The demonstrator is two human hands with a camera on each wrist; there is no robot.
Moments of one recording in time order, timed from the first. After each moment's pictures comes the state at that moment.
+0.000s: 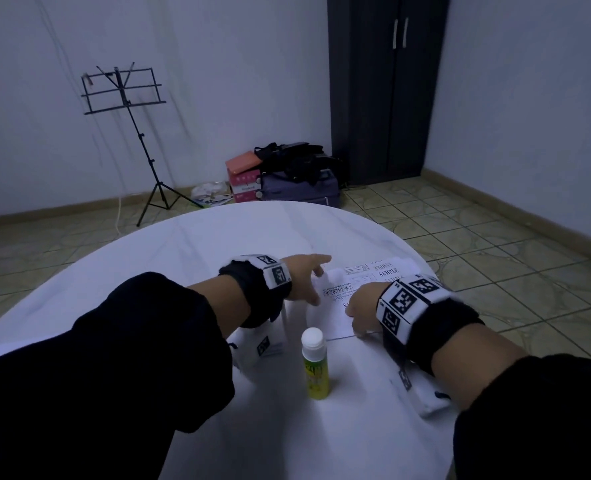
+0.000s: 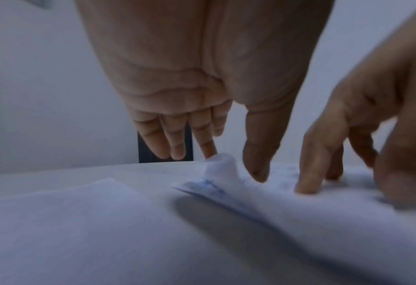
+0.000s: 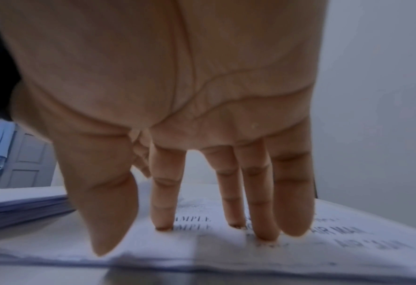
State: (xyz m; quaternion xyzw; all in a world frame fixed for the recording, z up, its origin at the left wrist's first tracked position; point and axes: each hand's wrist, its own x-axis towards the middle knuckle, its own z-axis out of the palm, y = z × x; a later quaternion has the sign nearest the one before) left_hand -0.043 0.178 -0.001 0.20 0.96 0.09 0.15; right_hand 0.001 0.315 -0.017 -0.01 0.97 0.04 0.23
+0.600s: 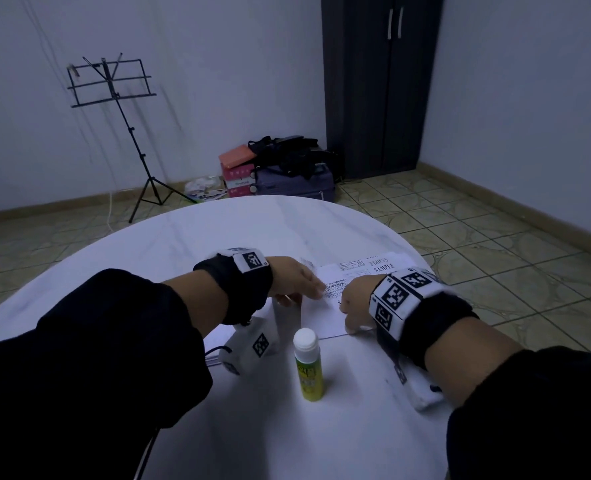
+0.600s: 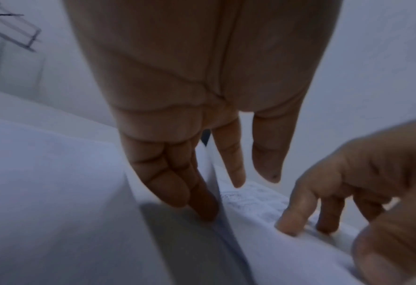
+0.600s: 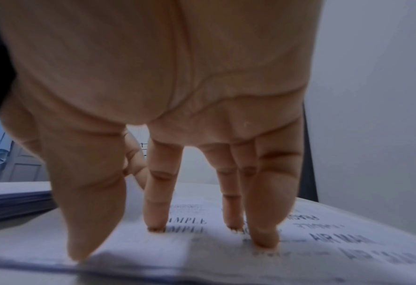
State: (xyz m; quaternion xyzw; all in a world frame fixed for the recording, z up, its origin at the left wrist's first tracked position) left_hand -0.049 0.170 -0.008 0.11 0.90 0.32 0.29; right_hand -0.011 0.324 -0.030 -0.05 0.97 0.01 0.23
